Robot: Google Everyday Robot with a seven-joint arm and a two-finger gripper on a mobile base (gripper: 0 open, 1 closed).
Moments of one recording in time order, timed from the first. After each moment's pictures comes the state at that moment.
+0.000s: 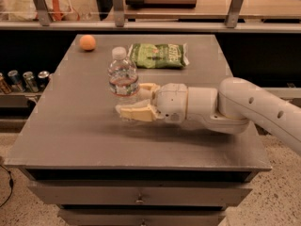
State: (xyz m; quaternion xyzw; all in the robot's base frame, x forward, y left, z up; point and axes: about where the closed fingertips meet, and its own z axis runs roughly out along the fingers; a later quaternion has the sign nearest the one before) arm 0.505 0.047 0.869 -0.50 0.54 0.40 0.55
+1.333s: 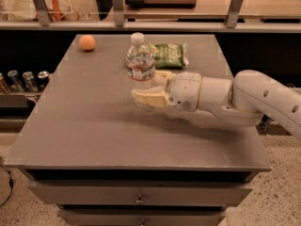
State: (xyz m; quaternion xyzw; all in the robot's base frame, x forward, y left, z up) arm 0.547 0.004 0.880 -0.47 0.57 0.34 0.58
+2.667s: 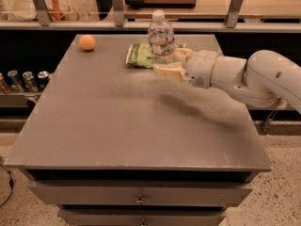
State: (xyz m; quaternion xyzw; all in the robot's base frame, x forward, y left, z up) arm 0.630 -0.061 0.900 -0.44 0.61 0.24 0.61
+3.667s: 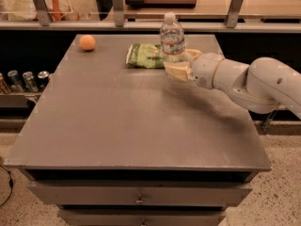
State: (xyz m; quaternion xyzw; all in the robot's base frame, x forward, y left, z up) arm 0.664 -0.096 0.882 -0.38 0.65 0.18 0.63
